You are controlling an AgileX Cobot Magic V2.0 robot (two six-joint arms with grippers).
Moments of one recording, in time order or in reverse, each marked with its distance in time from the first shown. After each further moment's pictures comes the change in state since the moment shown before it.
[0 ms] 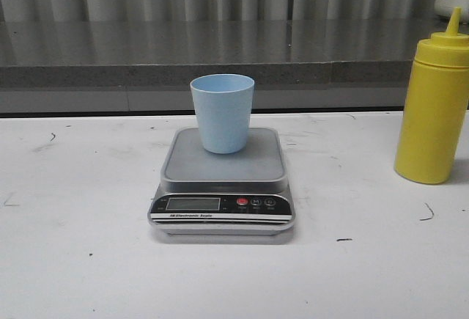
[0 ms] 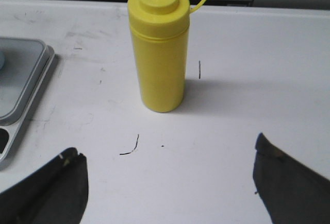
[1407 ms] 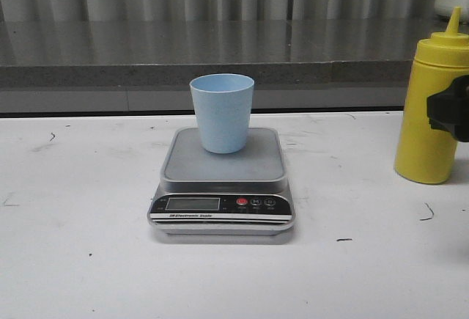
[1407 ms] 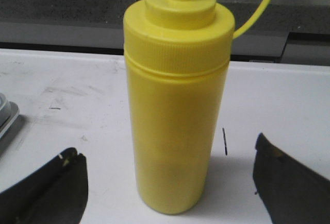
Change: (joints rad) left arm 0.000 0.000 0.000 -0.002 0.000 0.000; right arm 0.071 0.788 0.240 0.041 -1.374 0.000
